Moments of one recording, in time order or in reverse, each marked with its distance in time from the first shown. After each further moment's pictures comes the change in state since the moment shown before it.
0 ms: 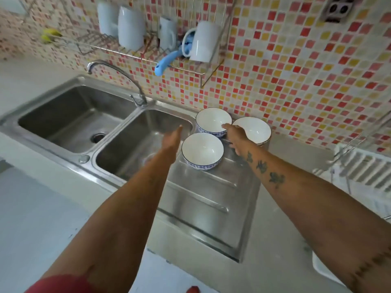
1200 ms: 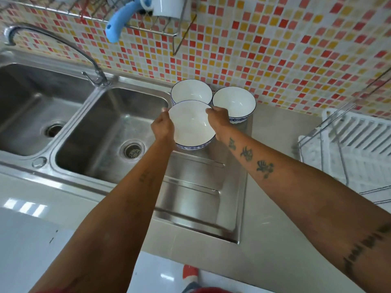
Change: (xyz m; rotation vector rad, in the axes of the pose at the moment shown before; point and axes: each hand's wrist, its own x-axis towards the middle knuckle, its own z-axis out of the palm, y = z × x) left_hand 0.019 -0.020 0.046 -0.198 0.004 -0.059; right_hand 0.034 0.038 0.023 -0.011 0.199 -0.047
